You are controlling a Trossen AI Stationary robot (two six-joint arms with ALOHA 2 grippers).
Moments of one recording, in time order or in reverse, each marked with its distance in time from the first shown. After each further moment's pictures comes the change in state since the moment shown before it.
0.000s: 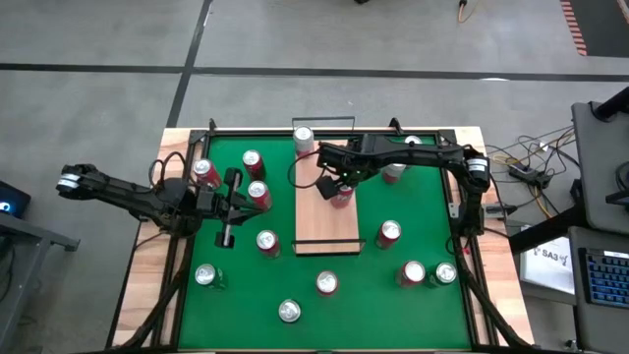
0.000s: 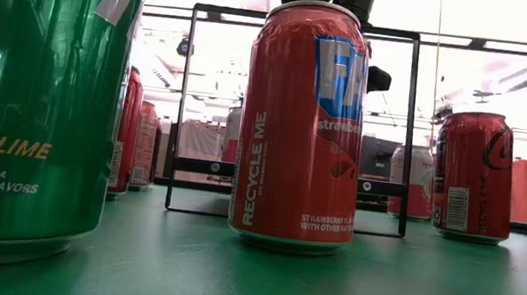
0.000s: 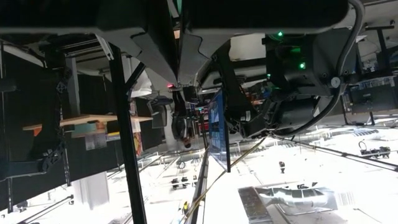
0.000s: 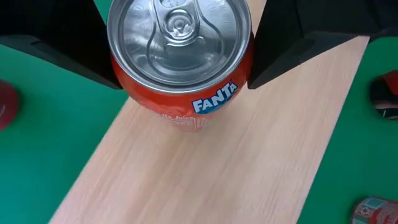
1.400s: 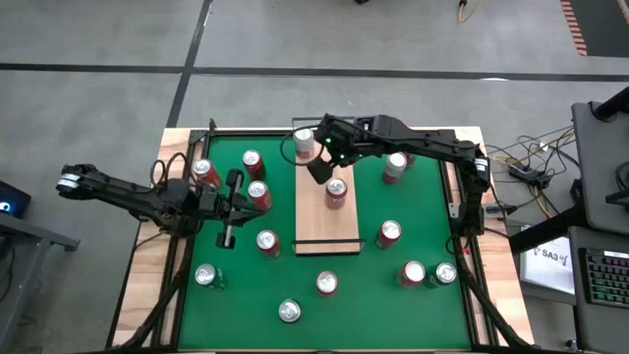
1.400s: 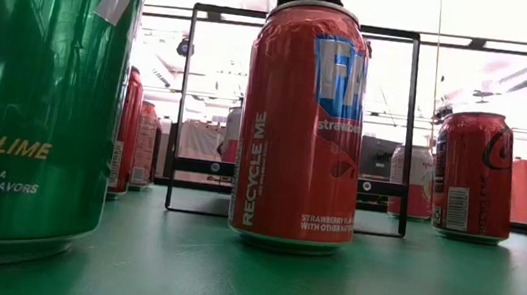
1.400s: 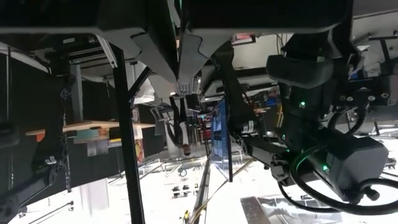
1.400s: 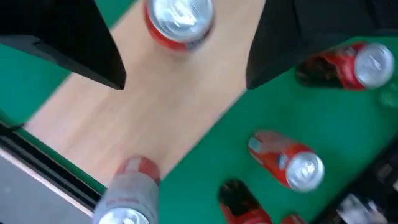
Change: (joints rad) left arm 0.000 0.000 0.000 -0.039 0.000 -0.021; right arm -0.006 -0.003 0.300 0.000 0.084 -0.273
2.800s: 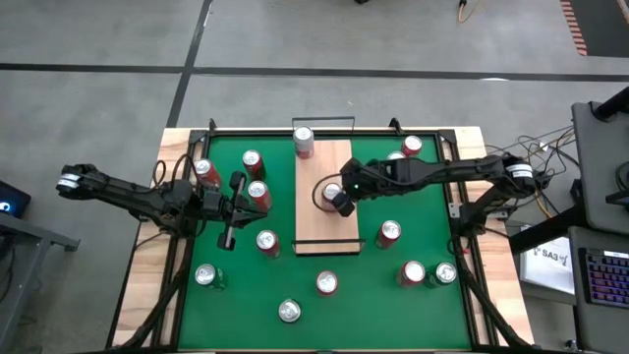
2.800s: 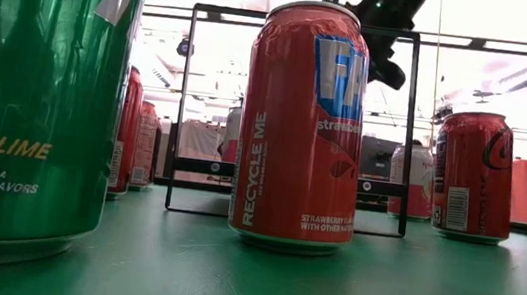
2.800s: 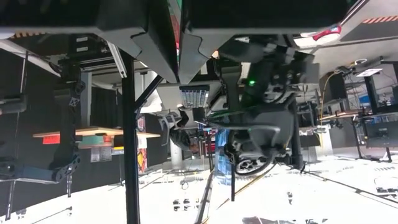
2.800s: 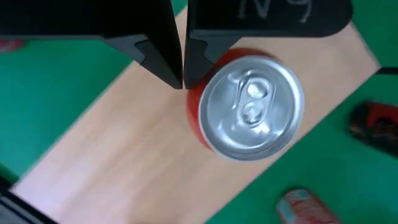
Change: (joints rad) left arm 0.000 0.001 0.000 -0.058 0.000 -0.074; right arm 0.149 -0.326 -0.757 0.457 0.133 0.050
